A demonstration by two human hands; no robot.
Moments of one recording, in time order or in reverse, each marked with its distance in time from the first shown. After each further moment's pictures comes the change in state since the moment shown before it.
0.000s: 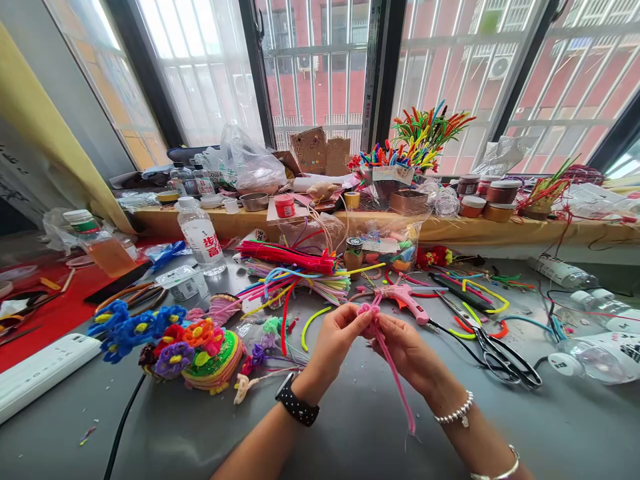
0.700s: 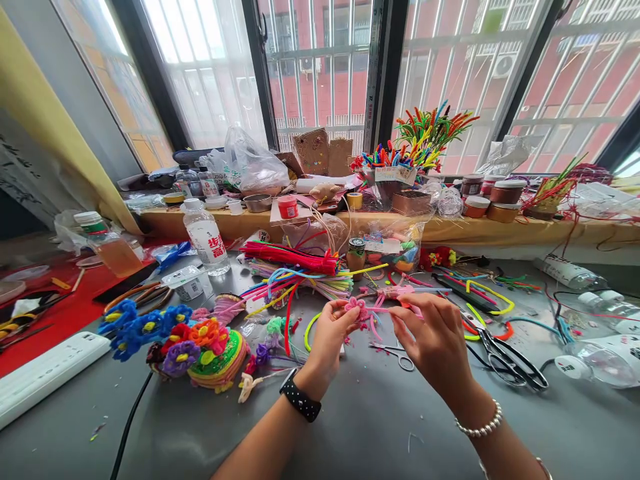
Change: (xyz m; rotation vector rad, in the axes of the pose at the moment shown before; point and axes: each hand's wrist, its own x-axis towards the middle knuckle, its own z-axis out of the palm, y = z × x) left_hand 0.010 -0.012 -0.010 -0.270 0.274 -0.139; right_hand -0.015 -0.021 -0.009 -1.713 0.463 -1.179
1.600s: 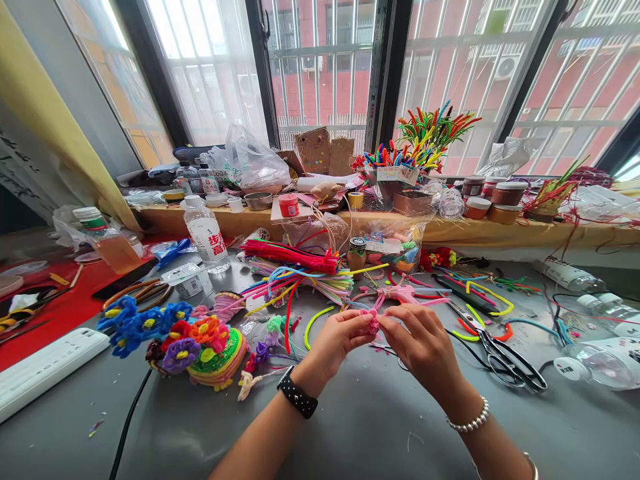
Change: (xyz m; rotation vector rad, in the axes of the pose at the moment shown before) left_hand -0.003 0.004 -0.004 -0.014 -0.330 -0.234; right_hand -0.009 0.001 0.009 0.011 -0.096 -0.193
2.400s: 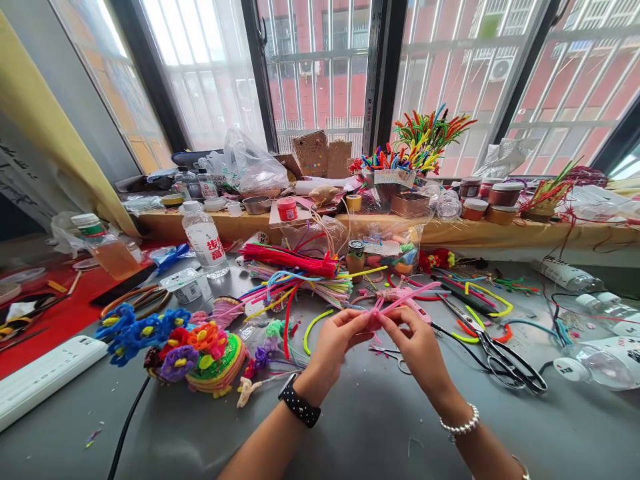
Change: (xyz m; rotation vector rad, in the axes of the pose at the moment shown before) left_hand -0.002 0.001 0.007 0.107 0.100 0.136; right_hand 0.006 -0.009 0.012 0.868 -0.107 0.856
